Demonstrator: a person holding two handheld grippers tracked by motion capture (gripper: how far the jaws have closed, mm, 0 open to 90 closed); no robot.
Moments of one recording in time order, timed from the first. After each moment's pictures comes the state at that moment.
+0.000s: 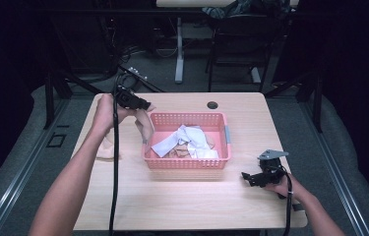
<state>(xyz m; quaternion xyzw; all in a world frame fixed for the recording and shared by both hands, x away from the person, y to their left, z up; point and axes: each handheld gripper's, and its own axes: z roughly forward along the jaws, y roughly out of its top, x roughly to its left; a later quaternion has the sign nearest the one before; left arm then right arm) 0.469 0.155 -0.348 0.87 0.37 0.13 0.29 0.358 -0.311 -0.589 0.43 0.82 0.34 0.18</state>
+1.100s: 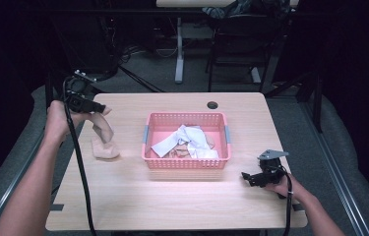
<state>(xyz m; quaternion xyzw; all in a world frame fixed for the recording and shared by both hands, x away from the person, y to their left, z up) 0.456 0.275 -0.361 0.83 0.47 0.15 0.26 0.357 -0.311 -0.589 0.43 0.82 0.34 0.18</state>
